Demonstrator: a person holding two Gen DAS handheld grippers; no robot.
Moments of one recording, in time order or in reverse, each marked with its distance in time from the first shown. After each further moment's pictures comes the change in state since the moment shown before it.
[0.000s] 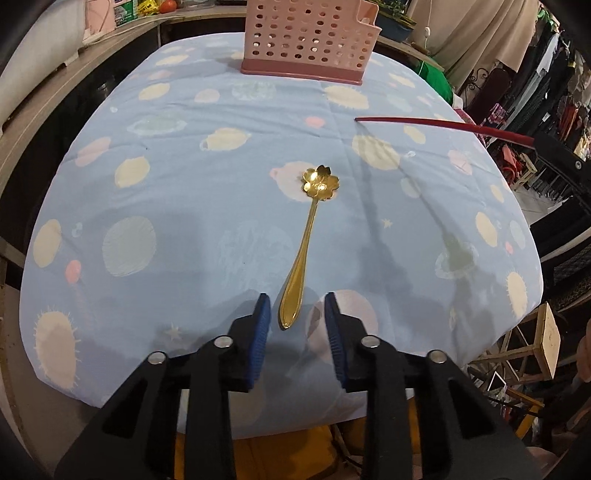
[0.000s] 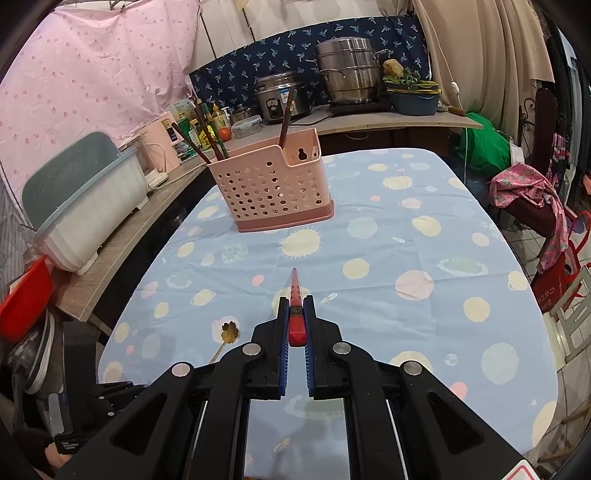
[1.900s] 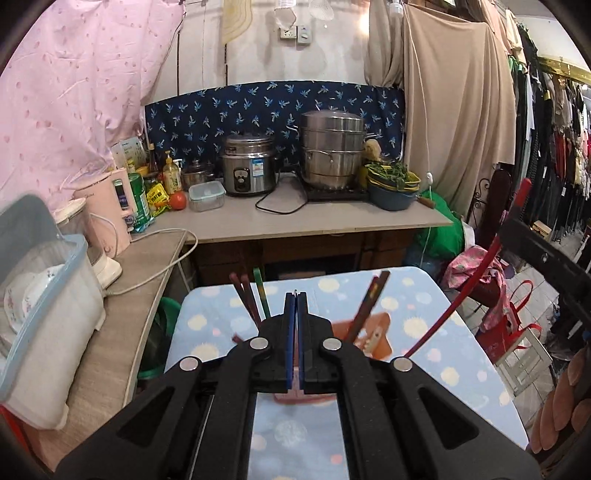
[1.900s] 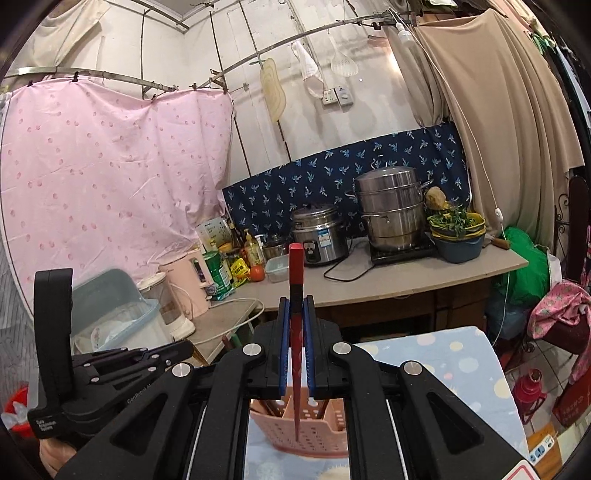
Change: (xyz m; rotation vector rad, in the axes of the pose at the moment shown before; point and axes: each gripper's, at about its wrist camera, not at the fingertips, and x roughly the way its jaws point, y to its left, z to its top) left arm -0.152 -0.032 0.296 0.131 -0.557 0.142; right arm 0.020 0.036 0.261 -0.047 -0.438 0.122
